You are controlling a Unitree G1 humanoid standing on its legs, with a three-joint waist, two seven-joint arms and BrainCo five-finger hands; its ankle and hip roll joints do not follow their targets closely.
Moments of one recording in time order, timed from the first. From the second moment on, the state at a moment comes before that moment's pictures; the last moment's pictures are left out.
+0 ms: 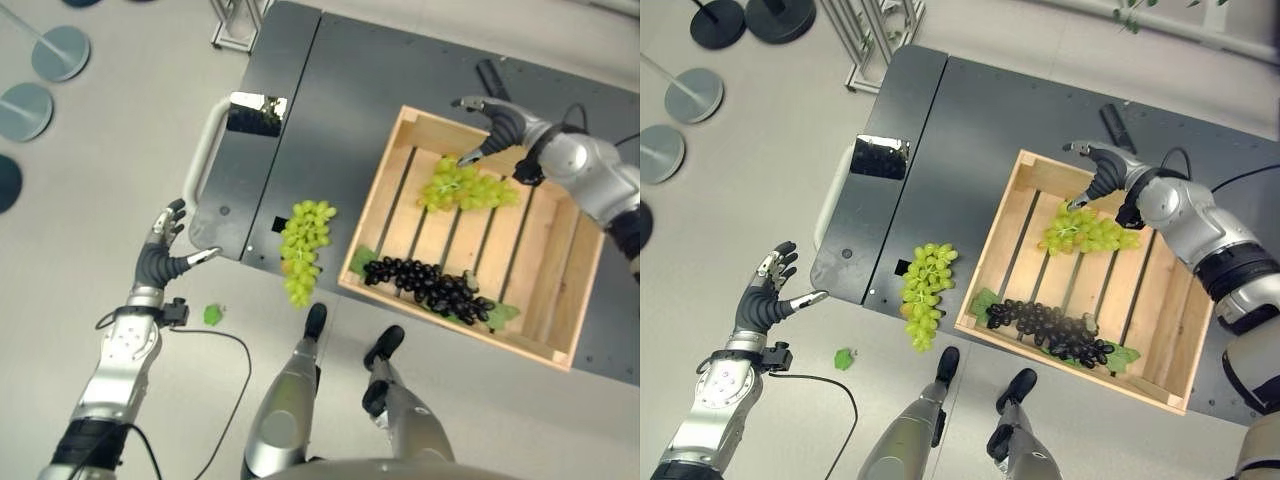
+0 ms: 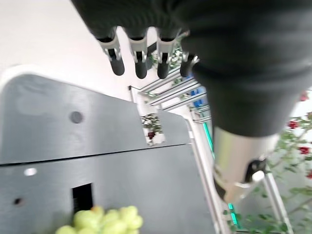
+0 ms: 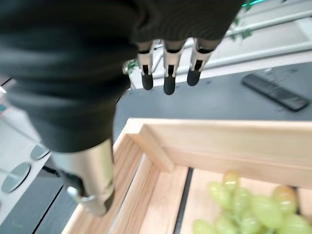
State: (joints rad) left arm 0.00 0.61 0.02 0.10 -0.29 -0.29 0.12; right arm -1.22 -1.03 0.88 0.65 0.06 -0.12 0.12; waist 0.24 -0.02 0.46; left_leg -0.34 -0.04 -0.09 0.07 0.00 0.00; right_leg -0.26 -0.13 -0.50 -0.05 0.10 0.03
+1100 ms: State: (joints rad) left arm -0.03 0.61 -0.01 0.10 -0.29 -0.29 0.16; right arm -1.22 -1.03 1.03 0.63 -0.01 -0.12 0.21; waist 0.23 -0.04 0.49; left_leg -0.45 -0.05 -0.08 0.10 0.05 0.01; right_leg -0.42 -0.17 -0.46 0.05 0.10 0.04
